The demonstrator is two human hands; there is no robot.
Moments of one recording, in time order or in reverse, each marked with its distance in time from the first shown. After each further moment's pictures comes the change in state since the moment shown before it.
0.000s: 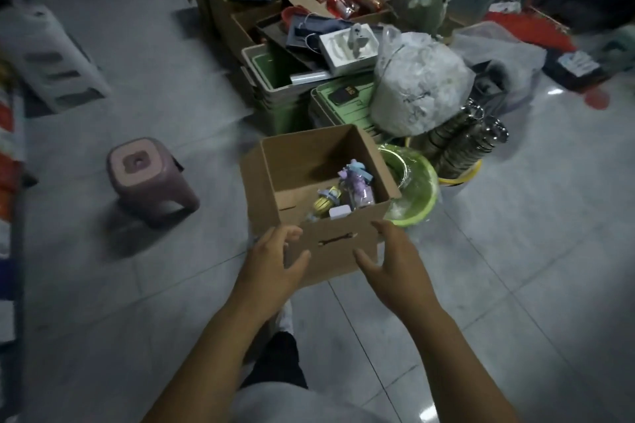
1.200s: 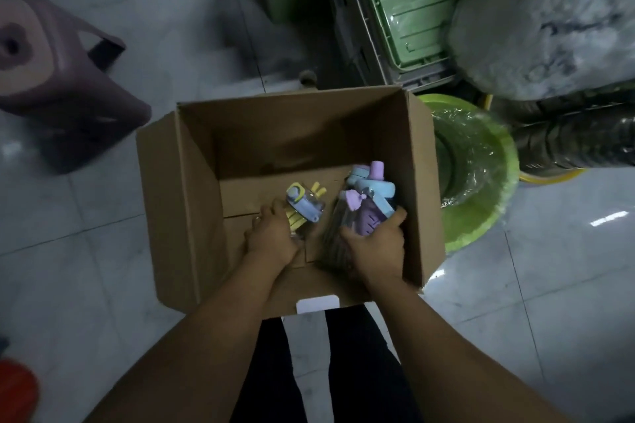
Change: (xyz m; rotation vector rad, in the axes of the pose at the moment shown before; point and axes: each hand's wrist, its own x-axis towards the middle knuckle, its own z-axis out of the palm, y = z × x) left_hand 0.387 -0.192 0.233 0.414 -0.420 -0.666; right_hand 0.385 0.204 0.201 0.030 -0.253 0.635
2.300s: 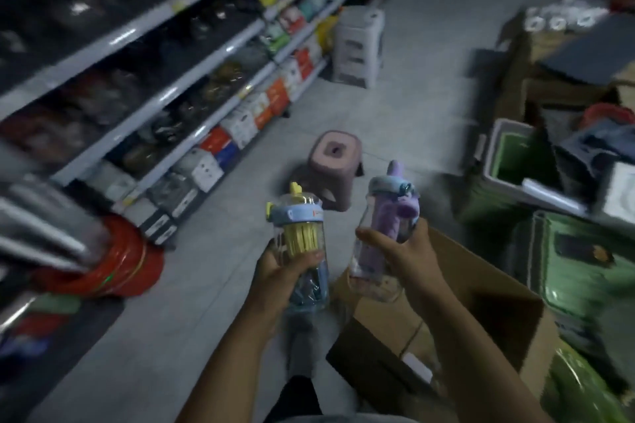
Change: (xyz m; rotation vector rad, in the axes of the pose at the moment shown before) left_hand -0.430 -0.120 -0.129 -1.699 0.845 -0.051; right_hand -0.312 -0.207 -0.074 0.223 -0.882 -0.827
